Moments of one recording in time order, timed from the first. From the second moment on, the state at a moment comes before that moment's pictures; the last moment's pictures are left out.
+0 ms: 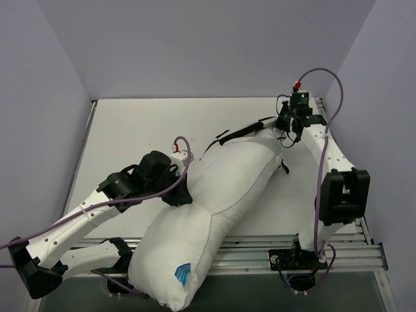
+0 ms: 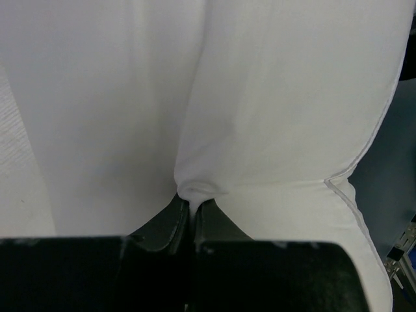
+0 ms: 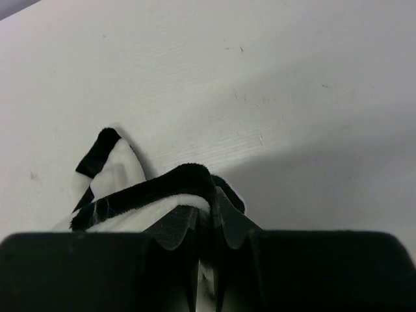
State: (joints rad) left arm -0.83 1.01 1.04 -0.78 0.23 -0.42; right arm 0.06 1.73 1.45 -0.41 0.02 0.39
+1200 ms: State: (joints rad) left arm -0.77 1.45 1.42 -0.70 -0.07 0.04; right arm 0.20 0.97 0.82 -0.45 0.01 0.52
